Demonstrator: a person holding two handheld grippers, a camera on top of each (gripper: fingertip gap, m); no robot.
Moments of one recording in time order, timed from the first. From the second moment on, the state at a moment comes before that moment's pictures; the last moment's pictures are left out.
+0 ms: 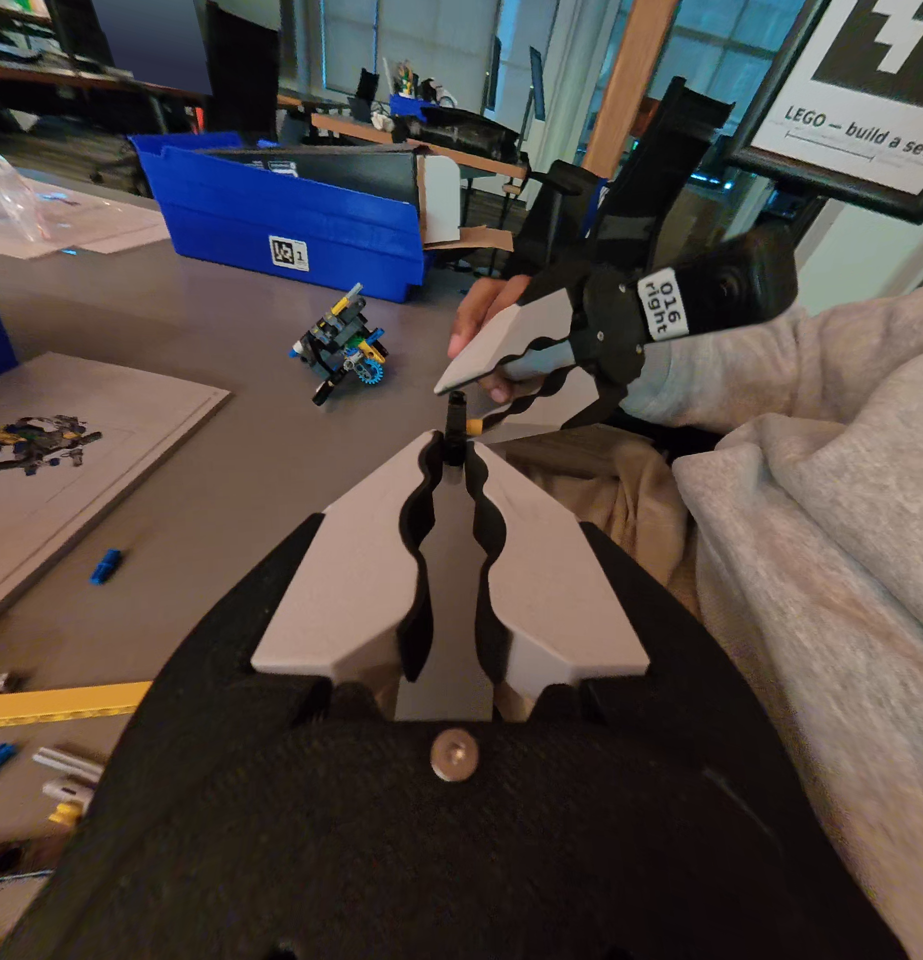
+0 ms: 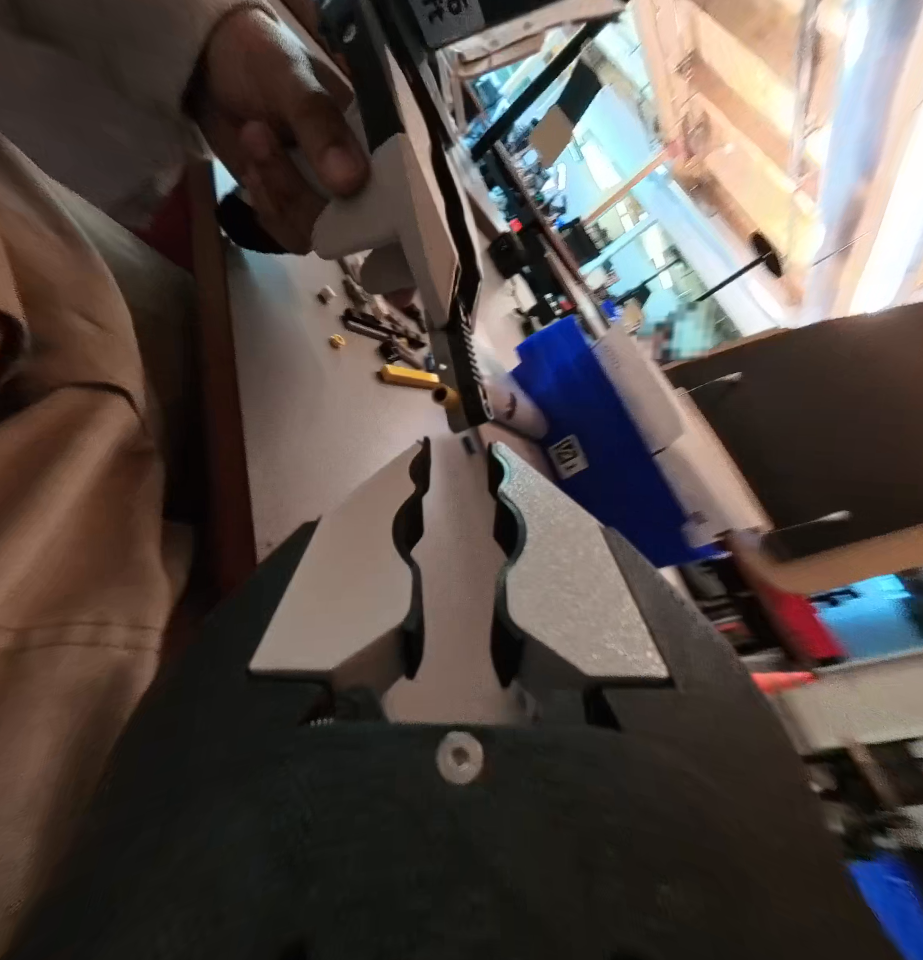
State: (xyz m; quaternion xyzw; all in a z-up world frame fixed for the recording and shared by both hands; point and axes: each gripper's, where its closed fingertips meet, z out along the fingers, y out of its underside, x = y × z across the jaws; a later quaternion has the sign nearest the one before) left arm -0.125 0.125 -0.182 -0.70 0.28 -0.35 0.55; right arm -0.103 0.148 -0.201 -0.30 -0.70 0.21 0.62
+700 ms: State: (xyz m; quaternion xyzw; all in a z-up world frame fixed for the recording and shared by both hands) left arm -0.112 0.114 -0.183 -0.68 0.34 -0.32 0.56; right arm -0.097 0.131 -0.183 -0.42 -0.63 0.47 0.45
